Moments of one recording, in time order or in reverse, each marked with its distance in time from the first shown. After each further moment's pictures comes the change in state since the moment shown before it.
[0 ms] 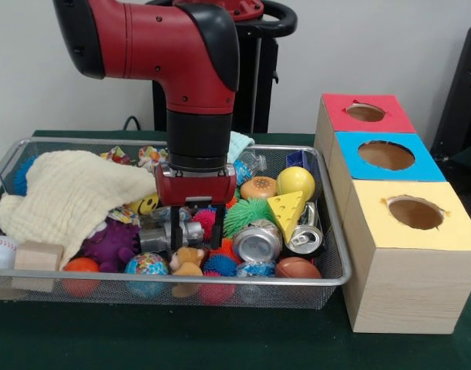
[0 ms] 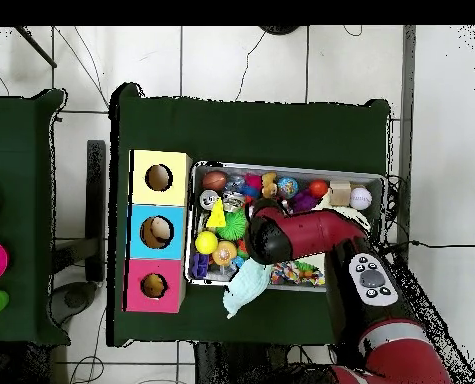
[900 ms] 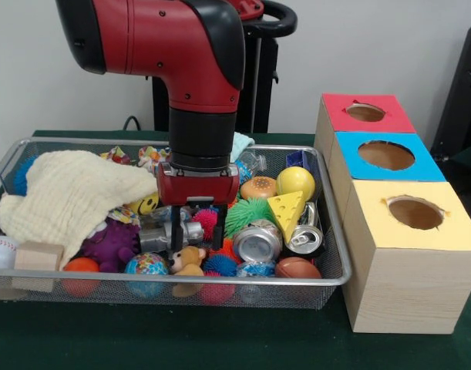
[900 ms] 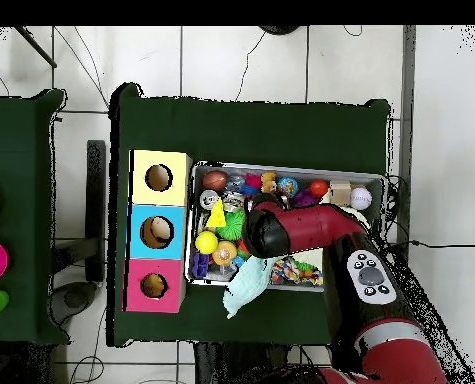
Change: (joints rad) arm 0.017 -0.010 -0.007 -0.022 0.039 0.042 0.000
